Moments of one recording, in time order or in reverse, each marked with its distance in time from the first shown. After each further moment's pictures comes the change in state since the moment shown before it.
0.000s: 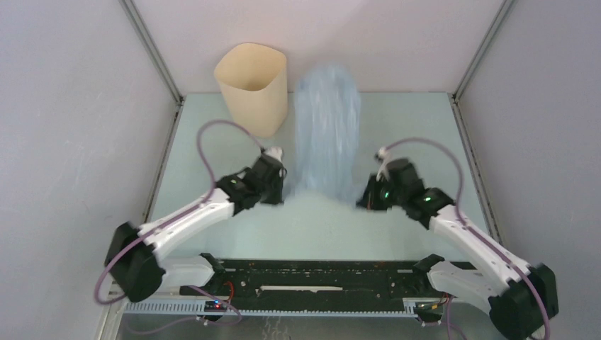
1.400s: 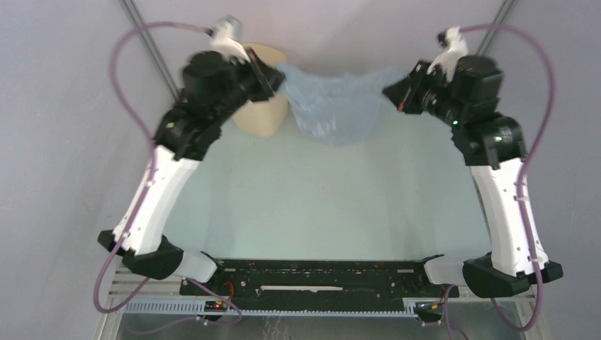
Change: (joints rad) left arm 0.136 0.178 1.263 0.029 0.083 0.035; right arm -0.221 0.336 1.376 -0.204 0.053 -0.149
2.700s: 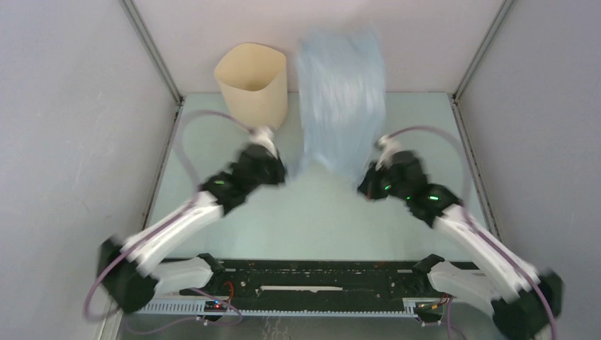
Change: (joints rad) left arm -0.104 -0.248 -1.186 0.268 -0.077 -0.020; right arm 0.237 -0.317 -1.221 0.354 0.021 0.039
